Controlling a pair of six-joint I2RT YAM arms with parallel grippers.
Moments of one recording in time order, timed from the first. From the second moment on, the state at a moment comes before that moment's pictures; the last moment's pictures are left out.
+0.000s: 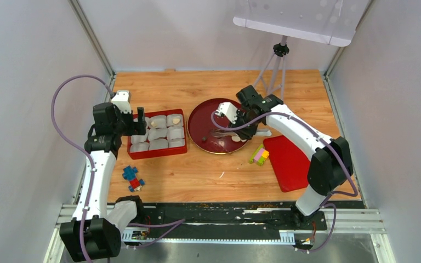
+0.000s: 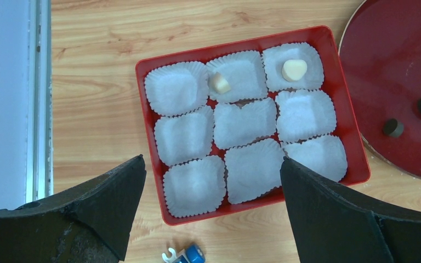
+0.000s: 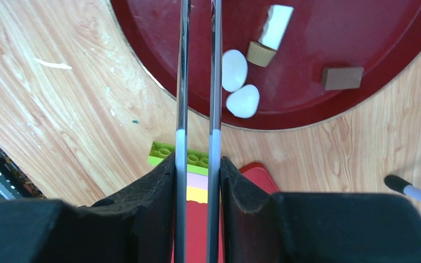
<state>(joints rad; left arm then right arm) 0.13 0.98 0.89 -0.48 0.18 0.08 0.58 1.67 1.44 -0.95 -0.20 -0.64</state>
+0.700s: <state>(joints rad) 0.13 0.98 0.88 -0.48 0.19 0.08 0.55 1.74 1.45 -0.94 -0.18 -0.63</state>
